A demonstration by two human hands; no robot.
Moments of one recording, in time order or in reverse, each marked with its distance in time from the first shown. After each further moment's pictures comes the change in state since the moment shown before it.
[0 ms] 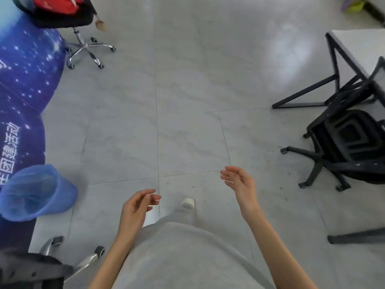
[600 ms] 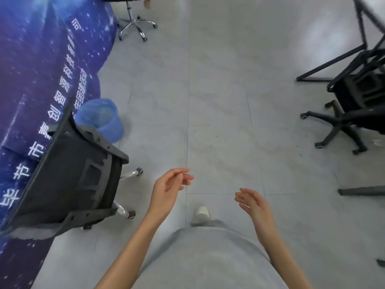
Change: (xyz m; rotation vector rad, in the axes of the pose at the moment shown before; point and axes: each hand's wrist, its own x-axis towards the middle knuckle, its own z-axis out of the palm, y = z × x) left_hand -0.409 -0.122 -0.078 -0.042 -0.040 0.115; right_hand -0.433 0.217 -0.079 -0.013 -0.090 0.158
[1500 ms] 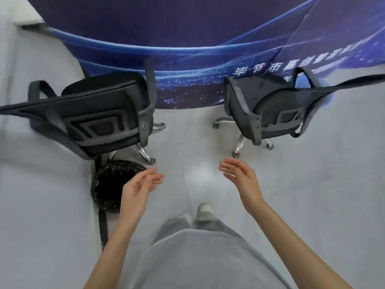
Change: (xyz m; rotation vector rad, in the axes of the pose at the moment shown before) left_hand -0.556 -0.164 -0.136 -0.377 1.402 -0.202; right_hand -0.349 0.158 0.227 -0.641 -1.215 -0.062
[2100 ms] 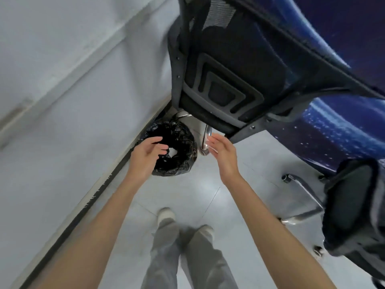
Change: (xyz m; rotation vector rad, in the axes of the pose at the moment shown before) left_hand 0.073 -0.202 -0.177 -0.184 0.665 -0.231; right_hand 0.126 0.155 0.326 -0.413 -0.600 0.060
